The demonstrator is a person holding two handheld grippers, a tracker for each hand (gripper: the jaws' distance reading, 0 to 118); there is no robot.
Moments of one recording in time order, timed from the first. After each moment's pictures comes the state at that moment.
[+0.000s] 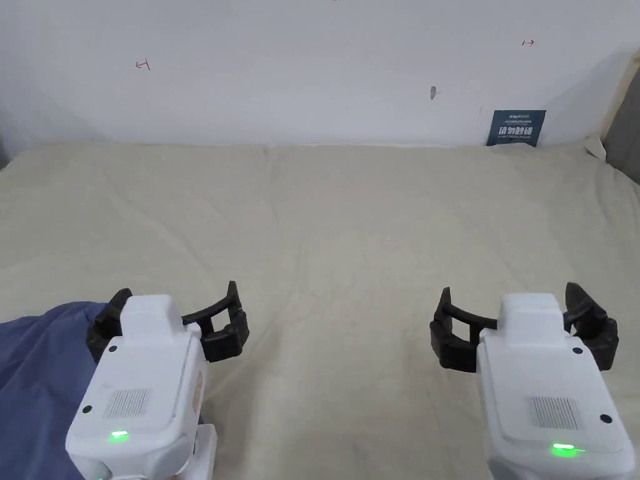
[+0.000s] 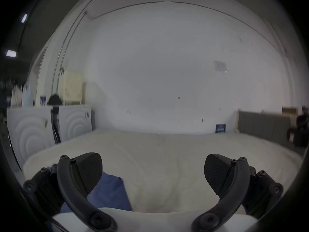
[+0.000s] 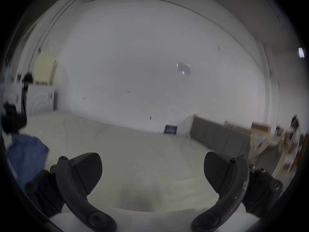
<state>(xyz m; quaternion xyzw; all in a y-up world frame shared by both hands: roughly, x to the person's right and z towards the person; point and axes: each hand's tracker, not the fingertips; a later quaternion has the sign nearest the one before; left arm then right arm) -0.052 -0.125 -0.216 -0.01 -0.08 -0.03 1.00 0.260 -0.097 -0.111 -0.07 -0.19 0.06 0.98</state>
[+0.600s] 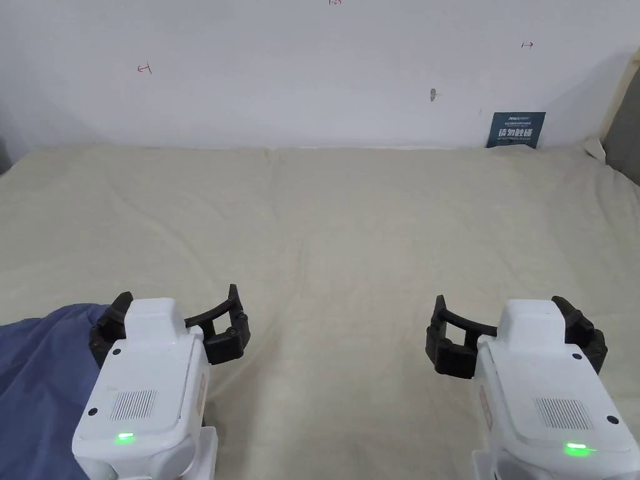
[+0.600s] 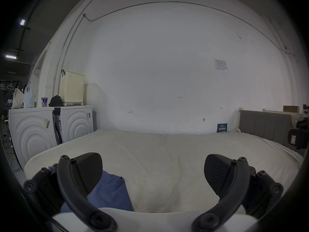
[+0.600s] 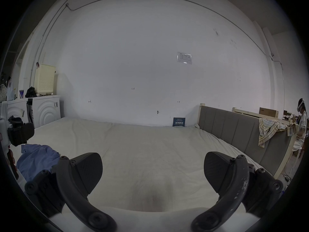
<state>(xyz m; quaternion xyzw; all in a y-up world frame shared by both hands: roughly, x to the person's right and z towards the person) -0.056 -0.126 -0.214 -0.02 -0.08 0.00 1.00 0.256 -0.102 -0.109 -0.08 -0.17 0.03 0.98</state>
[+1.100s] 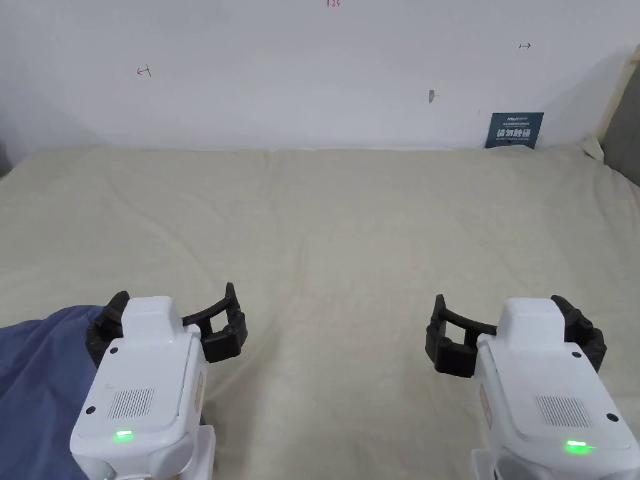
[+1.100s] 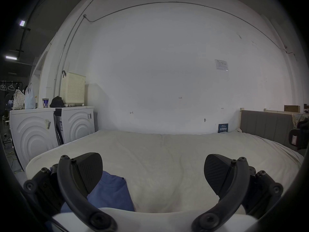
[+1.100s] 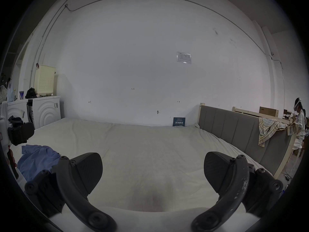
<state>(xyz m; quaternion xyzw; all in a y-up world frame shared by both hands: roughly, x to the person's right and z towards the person) -0.058 -0.123 -0.214 -0.02 -0.07 -0.01 1.00 0.257 -0.101 -0.107 -0.08 -0.17 0.03 0.98</state>
